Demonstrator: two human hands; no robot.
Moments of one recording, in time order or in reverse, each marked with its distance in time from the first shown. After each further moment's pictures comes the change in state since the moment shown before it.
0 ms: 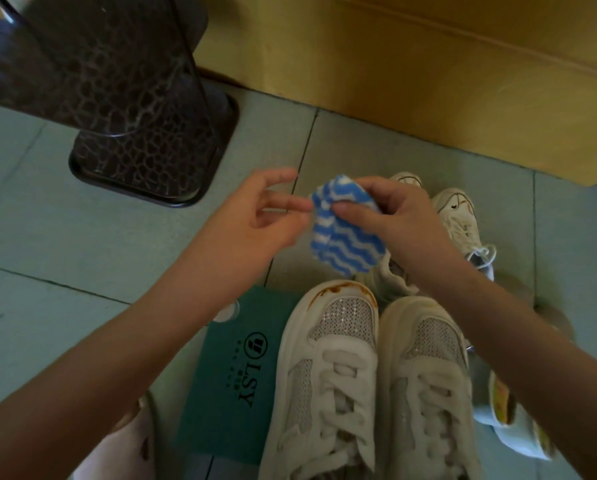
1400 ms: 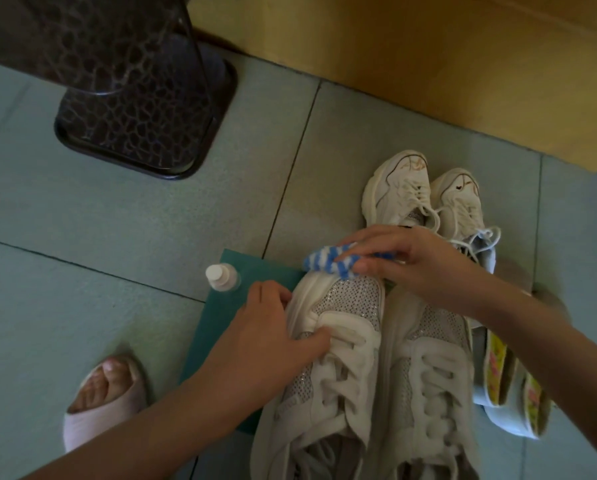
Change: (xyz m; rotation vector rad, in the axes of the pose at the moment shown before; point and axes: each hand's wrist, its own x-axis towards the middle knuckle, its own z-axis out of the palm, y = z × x) left_hand -0.062 -0.087 0.039 0.544 -0.127 -0.280; right_hand -0.031 0.037 -0.024 -0.406 -0.445 -0.045
